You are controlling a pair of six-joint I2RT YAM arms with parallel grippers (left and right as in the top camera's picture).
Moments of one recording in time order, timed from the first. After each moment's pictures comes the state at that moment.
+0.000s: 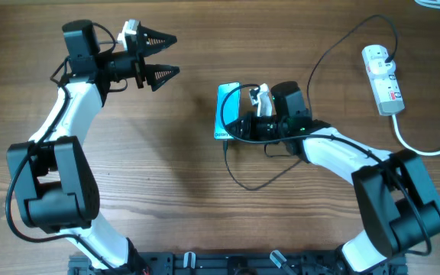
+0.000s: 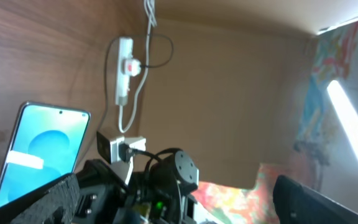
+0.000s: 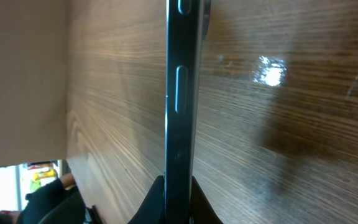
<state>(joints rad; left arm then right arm) 0.10 1.88 1.27 0.00 1.38 -1.07 0.41 1.76 0.83 0.11 -0.69 0.66</state>
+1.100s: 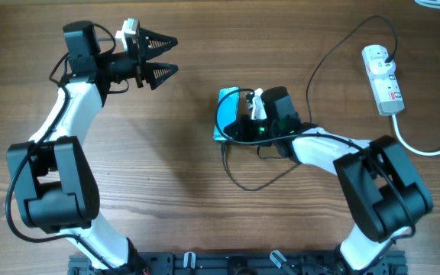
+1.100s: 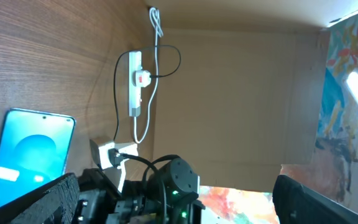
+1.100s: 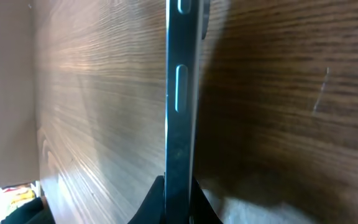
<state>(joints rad) 0.11 1.88 1.27 -0.01 1.34 -0.97 0.45 1.87 0.83 0.21 -0.58 0.71</state>
